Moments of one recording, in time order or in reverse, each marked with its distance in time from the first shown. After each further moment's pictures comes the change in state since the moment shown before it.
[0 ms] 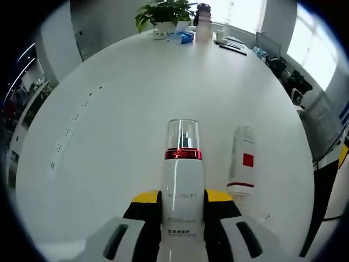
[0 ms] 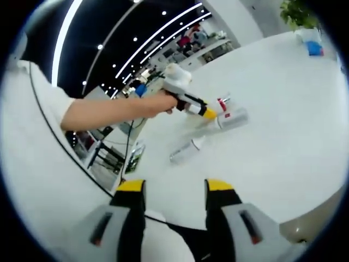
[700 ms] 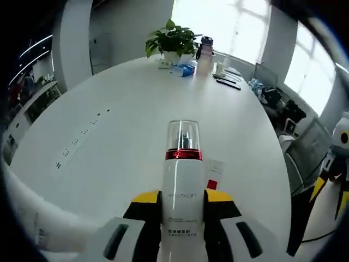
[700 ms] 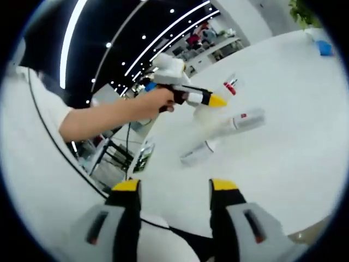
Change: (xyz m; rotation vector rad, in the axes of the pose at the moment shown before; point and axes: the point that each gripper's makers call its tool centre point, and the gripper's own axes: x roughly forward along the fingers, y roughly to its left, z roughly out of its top) left arm -0.052 -0.030 0.025 -0.109 -0.247 -0.064; right arm 0.027 0.019 0.004 -0.025 0.018 0.089
